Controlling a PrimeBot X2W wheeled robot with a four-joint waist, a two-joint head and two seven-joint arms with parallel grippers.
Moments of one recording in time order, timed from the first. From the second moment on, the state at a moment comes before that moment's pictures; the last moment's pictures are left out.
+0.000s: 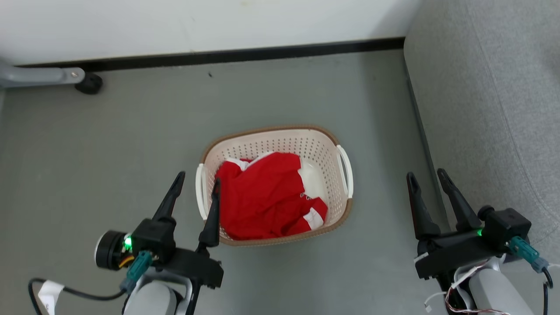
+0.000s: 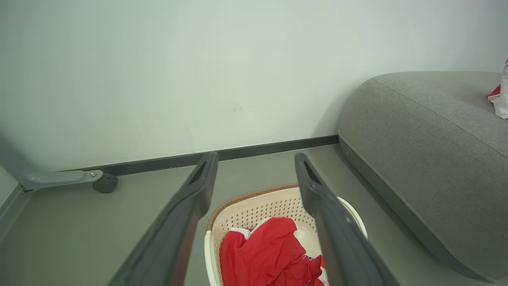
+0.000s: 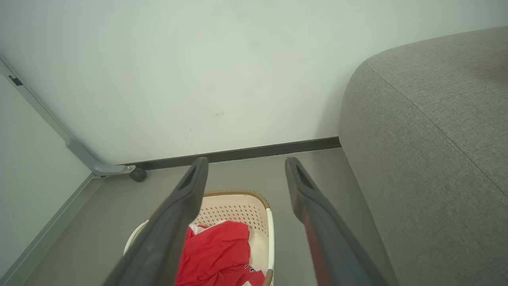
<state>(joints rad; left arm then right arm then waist) -0.25 0.15 -0.34 0.27 -0.31 0.04 -0.24 -0.22 -0.06 0.15 0.33 0.28 0.12 -0.26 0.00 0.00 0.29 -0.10</state>
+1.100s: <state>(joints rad) -0.68 0.20 -0.44 0.33 -0.14 0.02 0.09 -0.46 -0.06 0.29 0.30 0.35 0.11 -0.26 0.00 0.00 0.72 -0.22</state>
